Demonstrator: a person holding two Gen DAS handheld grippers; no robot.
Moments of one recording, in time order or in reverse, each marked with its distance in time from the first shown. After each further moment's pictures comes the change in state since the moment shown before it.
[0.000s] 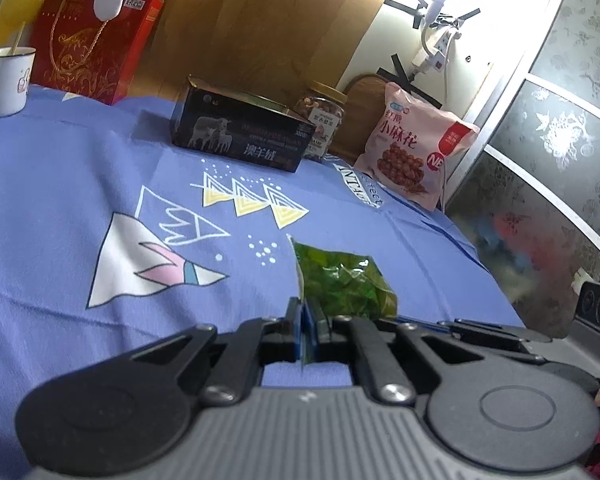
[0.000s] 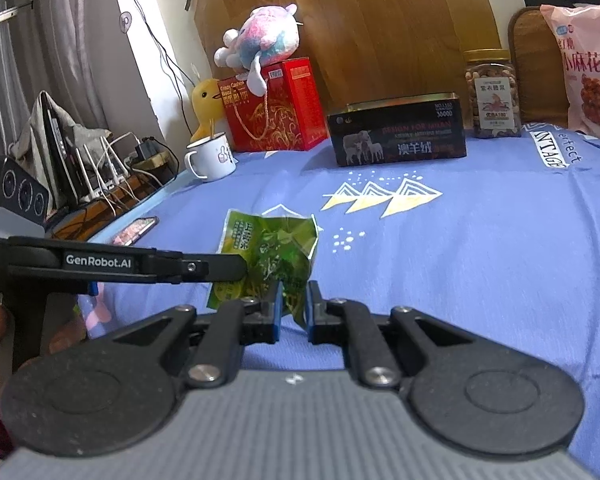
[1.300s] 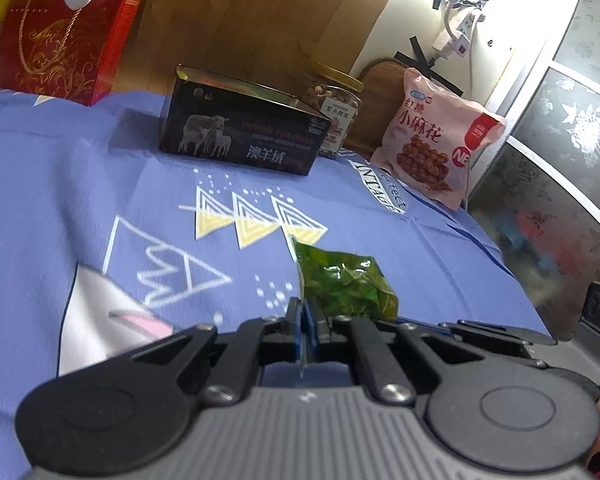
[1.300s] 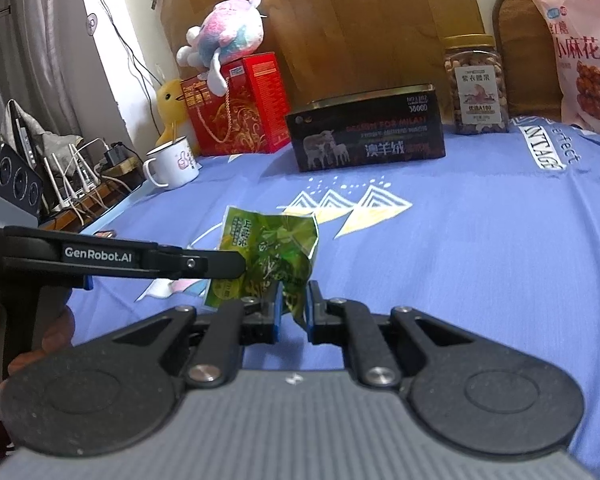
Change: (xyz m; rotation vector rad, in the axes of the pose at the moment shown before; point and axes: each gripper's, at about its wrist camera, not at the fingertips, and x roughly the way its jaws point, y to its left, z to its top) left arm 0.067 0.011 0.045 0.020 0.047 0.028; right arm 0.039 -0.041 0.020 0.033 0.011 -0.034
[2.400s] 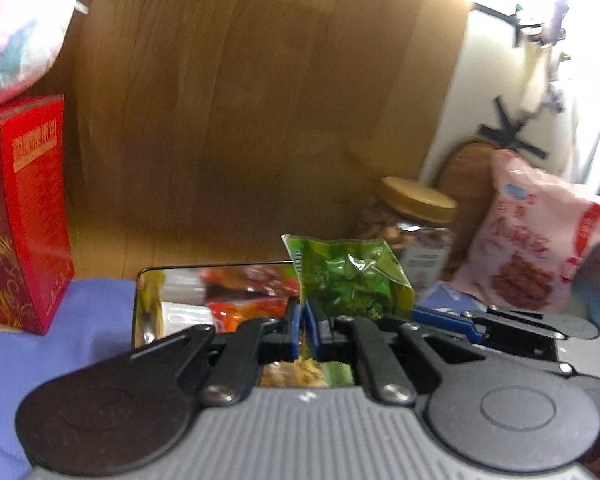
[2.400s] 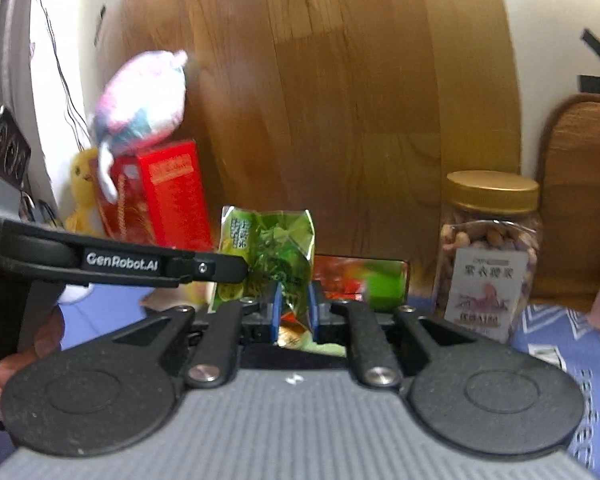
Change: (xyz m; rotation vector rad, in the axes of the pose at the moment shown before) left arm 0.155 0.035 0.219 0.122 -0.088 0.159; right arm 0.147 -0.094 0.182 -0.157 -0.118 -0.071
